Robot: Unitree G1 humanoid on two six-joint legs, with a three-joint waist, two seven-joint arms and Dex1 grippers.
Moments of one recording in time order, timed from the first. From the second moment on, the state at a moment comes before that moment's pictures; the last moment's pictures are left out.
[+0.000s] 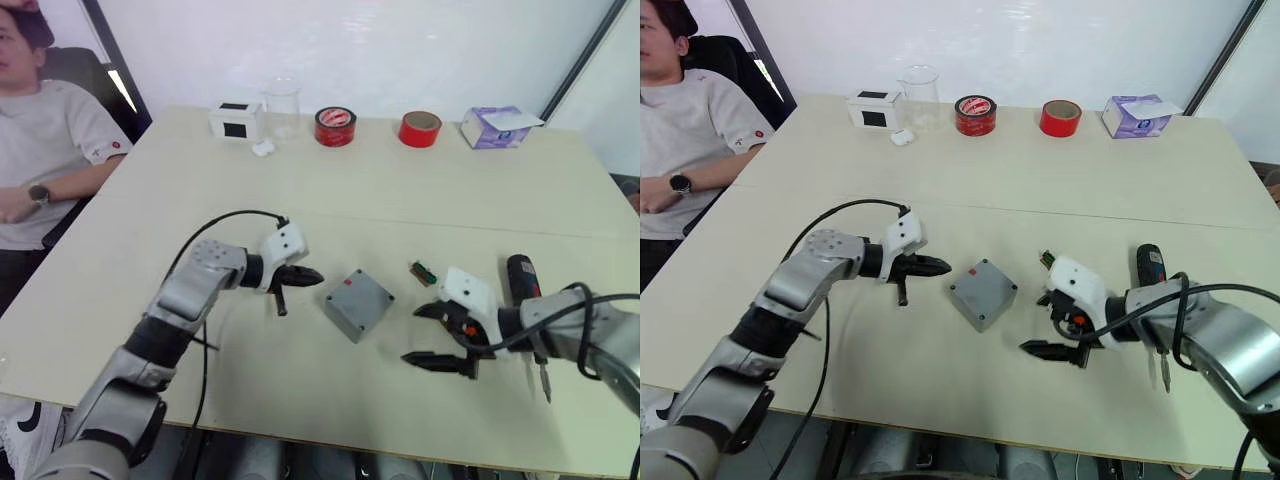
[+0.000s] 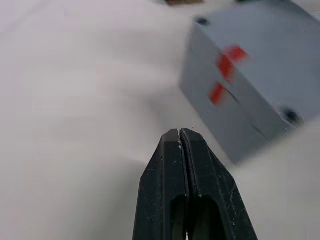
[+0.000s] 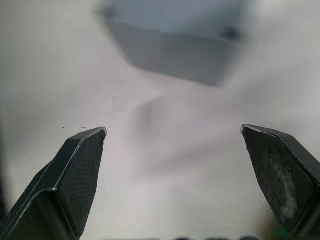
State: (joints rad) left arm -0.57 0.55 -0.31 -0.04 -0.21 0.59 -1.07; right arm -0.24 -1.09 0.07 -0.53 0.59 0.97 0.85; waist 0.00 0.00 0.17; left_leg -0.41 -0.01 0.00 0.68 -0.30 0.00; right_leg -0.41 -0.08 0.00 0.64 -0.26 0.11
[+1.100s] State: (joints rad) left arm -0.51 0.51 -0.37 -0.12 -0.23 0.64 -0.98; right arm -0.27 -0.95 0.25 -0.53 0.46 0.91 0.98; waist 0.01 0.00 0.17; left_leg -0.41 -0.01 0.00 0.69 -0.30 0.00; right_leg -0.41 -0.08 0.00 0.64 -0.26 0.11
